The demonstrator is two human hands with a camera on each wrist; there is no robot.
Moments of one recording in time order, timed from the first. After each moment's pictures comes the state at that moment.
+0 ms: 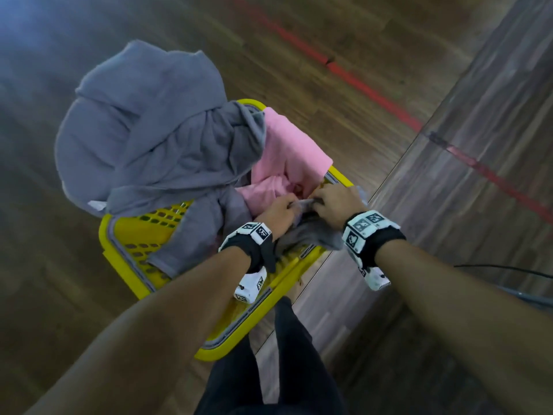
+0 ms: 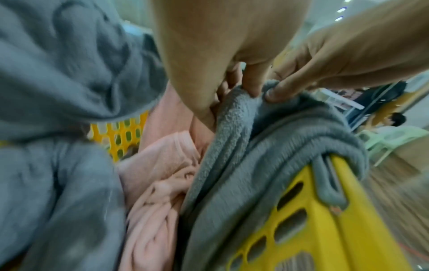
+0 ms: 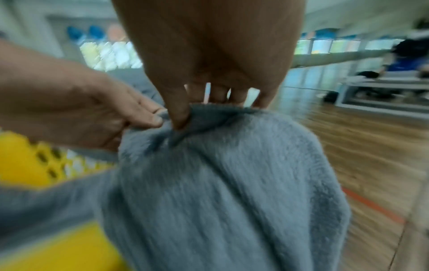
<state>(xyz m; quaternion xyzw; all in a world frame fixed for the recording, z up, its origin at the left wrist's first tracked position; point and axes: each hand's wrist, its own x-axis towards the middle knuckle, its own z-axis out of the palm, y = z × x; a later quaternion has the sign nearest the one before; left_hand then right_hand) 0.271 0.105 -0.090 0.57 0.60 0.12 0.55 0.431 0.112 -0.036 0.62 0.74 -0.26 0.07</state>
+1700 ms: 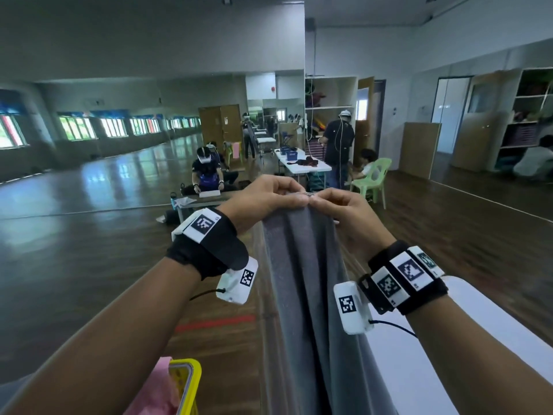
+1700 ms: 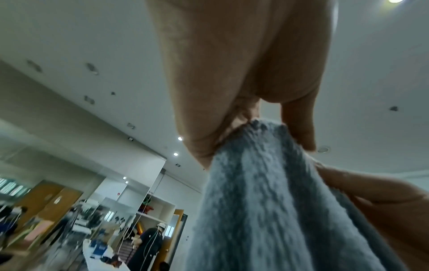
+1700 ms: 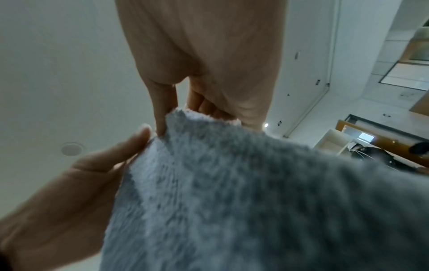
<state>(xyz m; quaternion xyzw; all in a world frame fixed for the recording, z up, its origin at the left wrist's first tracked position) 0.459 -0.184 0.511 0.85 0.01 0.17 0.50 0.569 -0.334 0.464 0.55 0.45 -0.16 -0.69</state>
